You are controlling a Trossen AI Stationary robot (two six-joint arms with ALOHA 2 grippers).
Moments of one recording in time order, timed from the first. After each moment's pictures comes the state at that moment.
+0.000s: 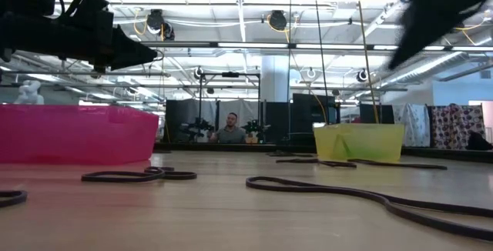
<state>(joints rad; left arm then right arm) -0.03 0.68 0.02 0.69 -0.56 0.03 0.49 1.30 0.93 -0.88 0.60 0.78</state>
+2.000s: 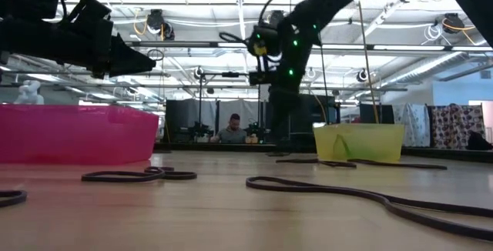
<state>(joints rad) -0.03 0.68 0.02 0.61 -0.55 -0.01 -0.38 1.99 1.47 -0.65 0.16 -0.35</state>
